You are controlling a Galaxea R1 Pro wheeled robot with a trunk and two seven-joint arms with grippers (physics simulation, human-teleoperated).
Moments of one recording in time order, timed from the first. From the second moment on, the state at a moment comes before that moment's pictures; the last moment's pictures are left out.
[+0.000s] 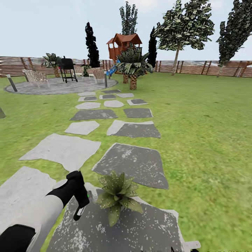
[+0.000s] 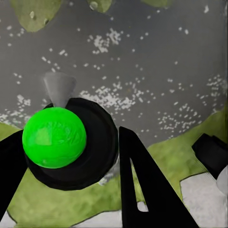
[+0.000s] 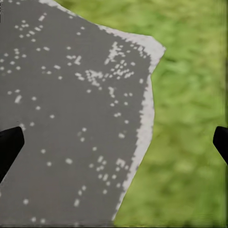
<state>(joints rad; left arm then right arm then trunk) -0.83 0.06 -0.21 -0.56 -1.06 0.59 -1.15 -0.34 -0.04 -0.21 -0.14 0.31 -0.38 -0.08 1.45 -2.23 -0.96</state>
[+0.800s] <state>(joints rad) -0.83 0.06 -0.16 -0.54 -0.93 0.56 -1.15 -0.34 -0.04 -0.21 -0.14 0.32 -0.38 -0.08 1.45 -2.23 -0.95</state>
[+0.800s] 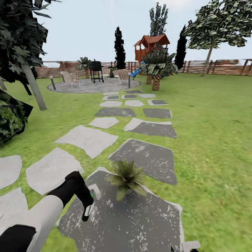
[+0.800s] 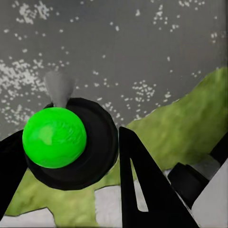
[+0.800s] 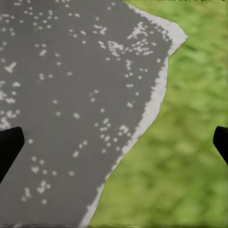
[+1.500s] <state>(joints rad) -0.79 0.05 -0.15 -0.44 -0.93 0.15 -1.11 -0.37 -0.07 -0.18 -0.56 0.63 -0.38 0.61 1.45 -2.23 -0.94</state>
